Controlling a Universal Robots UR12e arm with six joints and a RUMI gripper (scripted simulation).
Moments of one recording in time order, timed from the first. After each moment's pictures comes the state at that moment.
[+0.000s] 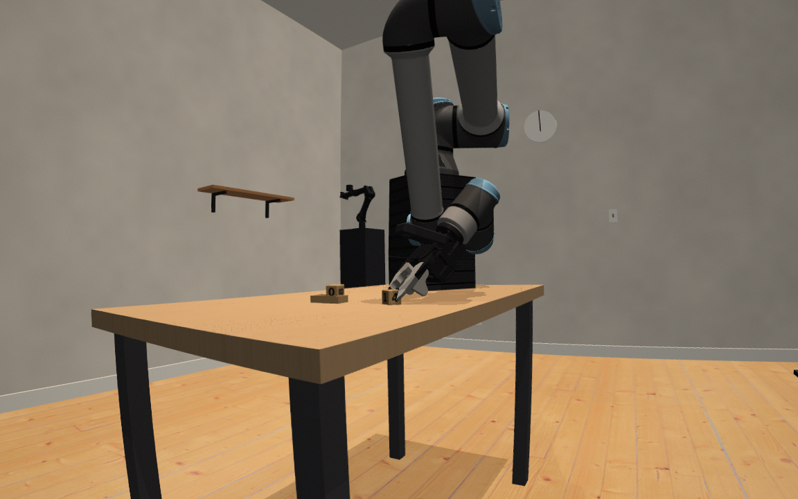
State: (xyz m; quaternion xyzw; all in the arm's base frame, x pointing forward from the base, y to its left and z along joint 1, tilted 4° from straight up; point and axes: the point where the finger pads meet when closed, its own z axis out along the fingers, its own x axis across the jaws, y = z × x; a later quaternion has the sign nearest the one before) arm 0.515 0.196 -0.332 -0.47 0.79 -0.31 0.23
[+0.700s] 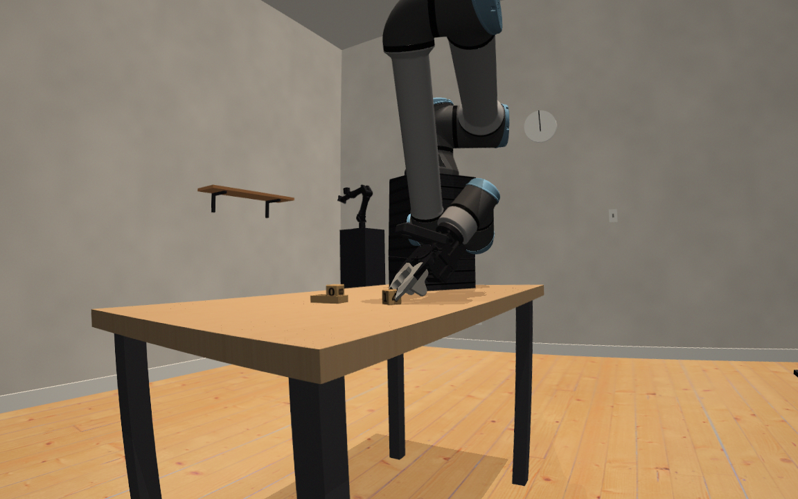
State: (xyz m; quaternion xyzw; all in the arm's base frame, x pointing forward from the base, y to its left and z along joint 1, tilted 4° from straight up) arm 0.515 0.196 -0.332 -0.47 0.79 -0.31 0.23
